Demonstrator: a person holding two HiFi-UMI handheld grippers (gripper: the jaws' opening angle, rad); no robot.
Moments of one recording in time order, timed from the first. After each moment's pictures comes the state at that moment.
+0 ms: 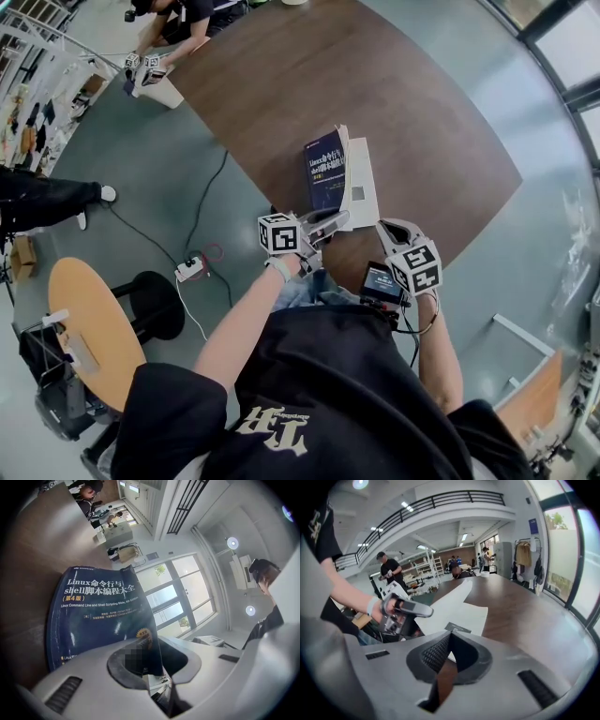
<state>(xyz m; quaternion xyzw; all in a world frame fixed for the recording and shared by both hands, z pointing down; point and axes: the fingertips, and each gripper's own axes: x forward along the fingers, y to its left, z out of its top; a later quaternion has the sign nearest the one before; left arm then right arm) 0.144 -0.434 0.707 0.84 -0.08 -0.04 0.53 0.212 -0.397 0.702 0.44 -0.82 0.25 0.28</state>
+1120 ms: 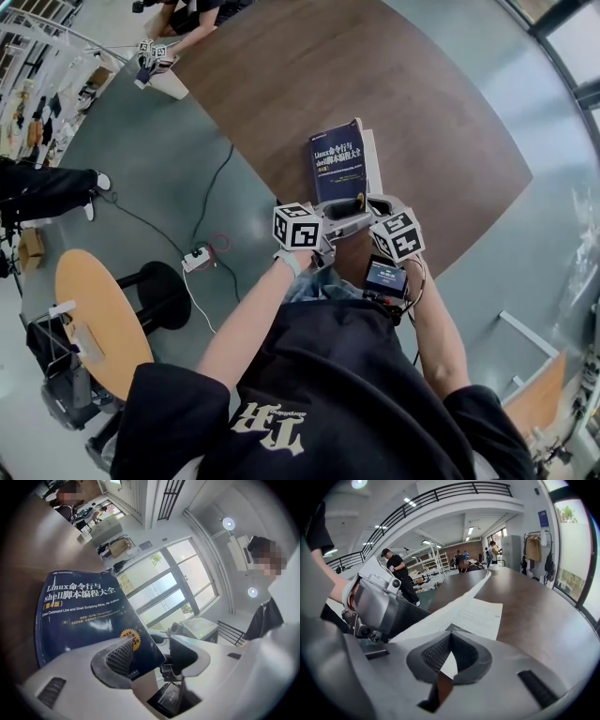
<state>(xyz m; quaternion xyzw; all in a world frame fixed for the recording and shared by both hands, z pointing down) 0.178 -0.420 0.698 0.87 -0.07 0.04 0.48 0.176 -0.442 0.755 0.39 -0.83 0.26 0.29</state>
